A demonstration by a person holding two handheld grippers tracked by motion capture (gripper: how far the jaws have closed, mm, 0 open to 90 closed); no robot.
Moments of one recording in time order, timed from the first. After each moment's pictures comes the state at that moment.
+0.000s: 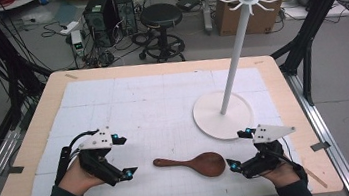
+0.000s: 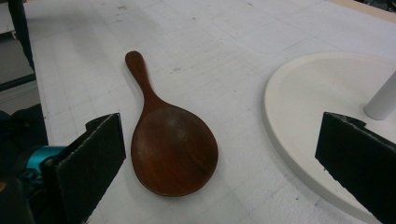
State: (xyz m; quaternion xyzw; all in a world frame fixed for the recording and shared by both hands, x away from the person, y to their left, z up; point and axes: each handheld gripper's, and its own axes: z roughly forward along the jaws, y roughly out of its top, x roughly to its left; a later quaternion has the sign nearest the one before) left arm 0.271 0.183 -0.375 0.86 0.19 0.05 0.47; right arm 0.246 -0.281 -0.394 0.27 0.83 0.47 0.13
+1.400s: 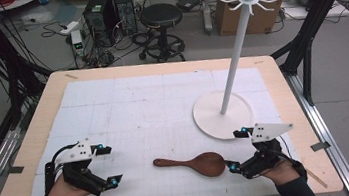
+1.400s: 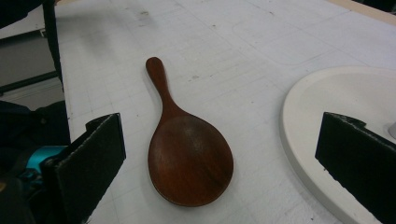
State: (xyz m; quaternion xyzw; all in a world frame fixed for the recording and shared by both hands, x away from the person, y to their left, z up) left arm 0.255 0.224 -0.401 0.83 0.22 0.05 0.51; right arm 0.250 -0.276 -0.388 0.23 0.84 0.49 0.11
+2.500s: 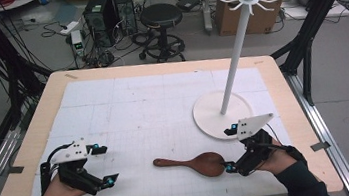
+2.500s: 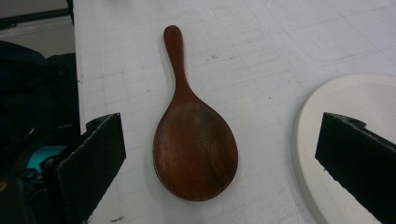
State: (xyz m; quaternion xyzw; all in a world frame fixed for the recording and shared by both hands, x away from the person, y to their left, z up) left arm 0.256 0.231 -0.400 0.83 0.23 0.06 0.51; right arm 0.268 -0.250 -0.368 0.15 0.90 0.40 0.08
